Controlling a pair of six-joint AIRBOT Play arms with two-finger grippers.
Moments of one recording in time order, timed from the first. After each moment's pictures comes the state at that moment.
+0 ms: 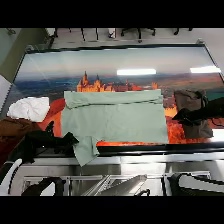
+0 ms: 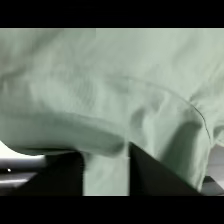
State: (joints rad) left arm 0.11 -1.08 0.44 -2.19 1.00 1.58; right arm -0.51 -1.41 0.97 2.15 -1.34 -2.00
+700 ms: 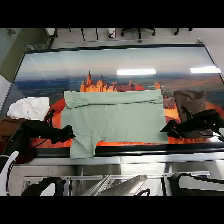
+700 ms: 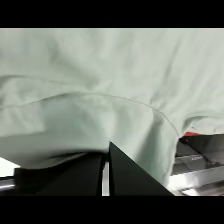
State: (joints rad) left arm 0.10 -1.04 0.61 -2.13 1.12 1.63; right arm -0.43 -1.47 0.74 2.23 -1.28 -2.02
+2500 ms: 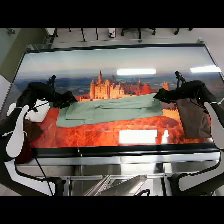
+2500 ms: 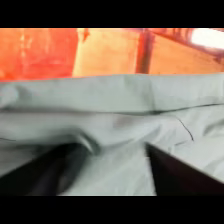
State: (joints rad) left arm 0.06 -1.73 1.43 -2.11 1.11 1.68; right arm -0.21 -1.71 1.32 2.33 -1.00 -1.98
